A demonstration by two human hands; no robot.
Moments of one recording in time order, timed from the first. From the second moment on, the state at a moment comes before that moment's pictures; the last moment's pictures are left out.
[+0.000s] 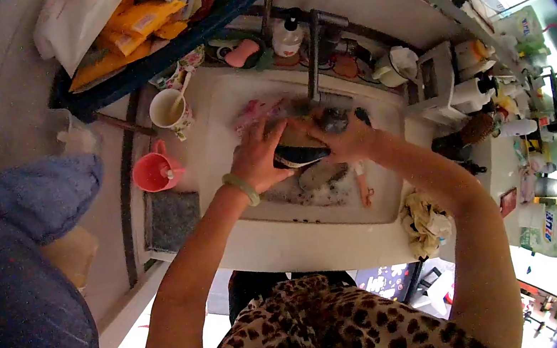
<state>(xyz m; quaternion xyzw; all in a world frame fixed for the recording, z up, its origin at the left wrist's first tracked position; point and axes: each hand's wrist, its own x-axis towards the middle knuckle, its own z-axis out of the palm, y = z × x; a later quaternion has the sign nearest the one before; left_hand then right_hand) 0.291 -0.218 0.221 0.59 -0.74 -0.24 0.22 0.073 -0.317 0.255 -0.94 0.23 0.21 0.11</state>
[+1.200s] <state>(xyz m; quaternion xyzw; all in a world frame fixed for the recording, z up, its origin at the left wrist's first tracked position) 0.328 -0.158 0.184 0.62 -0.47 -0.50 0.37 0.050 -0.231 0.318 -0.92 0.35 0.04 0.15</state>
